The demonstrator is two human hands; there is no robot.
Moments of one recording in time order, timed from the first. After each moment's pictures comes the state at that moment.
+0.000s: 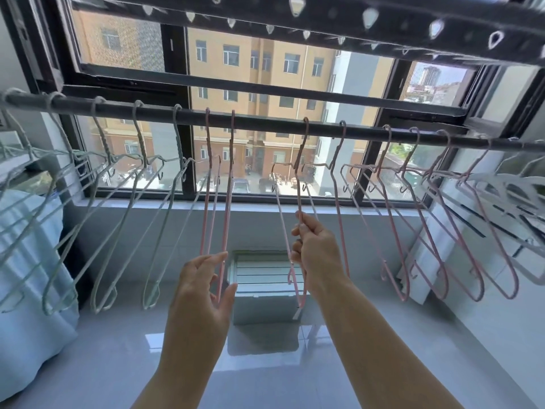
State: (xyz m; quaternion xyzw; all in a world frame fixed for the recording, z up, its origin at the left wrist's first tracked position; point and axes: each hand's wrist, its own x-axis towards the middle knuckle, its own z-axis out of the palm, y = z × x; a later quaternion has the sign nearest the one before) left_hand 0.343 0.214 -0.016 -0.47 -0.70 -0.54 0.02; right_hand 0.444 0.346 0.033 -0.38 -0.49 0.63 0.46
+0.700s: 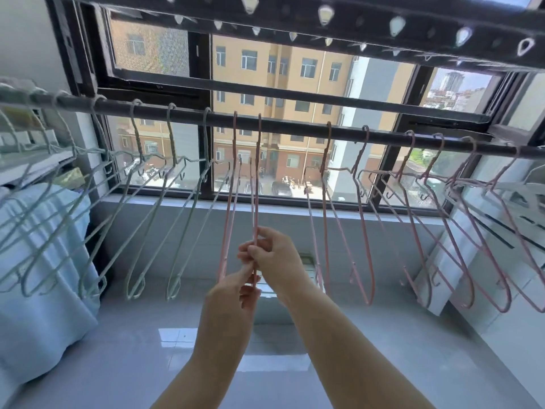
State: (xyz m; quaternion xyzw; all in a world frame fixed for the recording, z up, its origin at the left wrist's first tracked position) left_hand 0.345 0.215 -0.031 -0.47 -0.71 -0.53 -0.04; right_hand 0.391 0.296 0.024 -0.33 -0.67 0.60 0.30
